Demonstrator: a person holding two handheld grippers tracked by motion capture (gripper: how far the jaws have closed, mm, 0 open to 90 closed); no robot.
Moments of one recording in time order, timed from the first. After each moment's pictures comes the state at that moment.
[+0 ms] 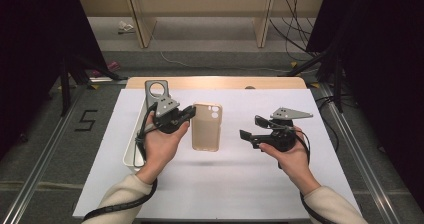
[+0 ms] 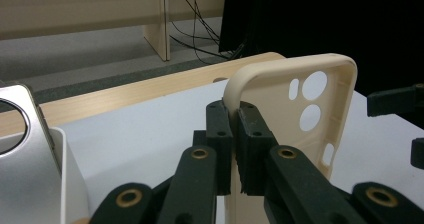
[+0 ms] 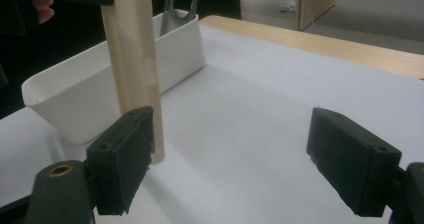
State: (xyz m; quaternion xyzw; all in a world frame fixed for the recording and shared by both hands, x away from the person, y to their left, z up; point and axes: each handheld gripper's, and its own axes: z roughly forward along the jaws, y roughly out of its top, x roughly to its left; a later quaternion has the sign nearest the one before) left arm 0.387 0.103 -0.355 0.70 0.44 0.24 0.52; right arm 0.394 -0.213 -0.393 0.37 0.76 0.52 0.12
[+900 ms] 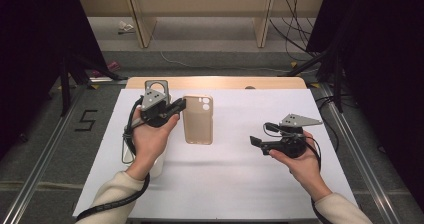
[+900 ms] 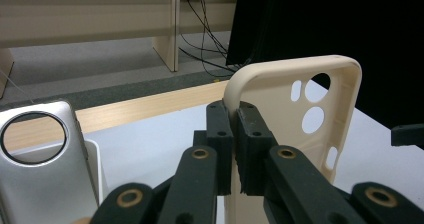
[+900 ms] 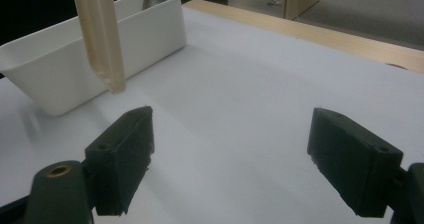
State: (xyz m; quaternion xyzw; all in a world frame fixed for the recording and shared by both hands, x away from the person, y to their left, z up) left arm 0.390 0.125 -0.337 0.67 0.45 0.25 0.53; right arm 0.382 -0.238 -0.403 0.36 0.78 0.49 0.15
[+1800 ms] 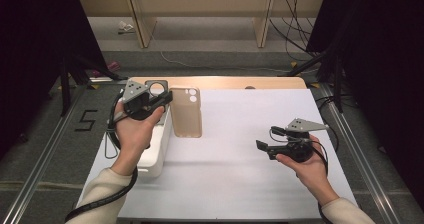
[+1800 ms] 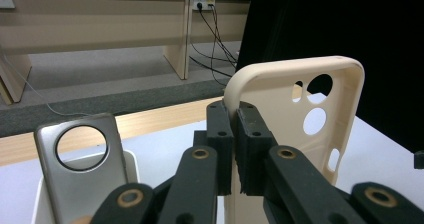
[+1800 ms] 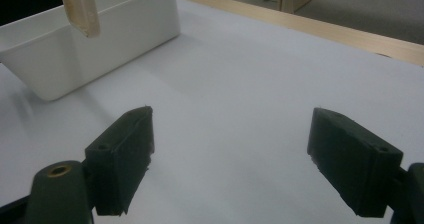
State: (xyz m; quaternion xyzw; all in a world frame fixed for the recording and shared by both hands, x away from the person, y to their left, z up) left arm 0.392 0.156 -0.317 0.66 0.46 0.26 0.54; right arm 0.374 -0.254 -0.409 0.37 0.78 0.48 0.15
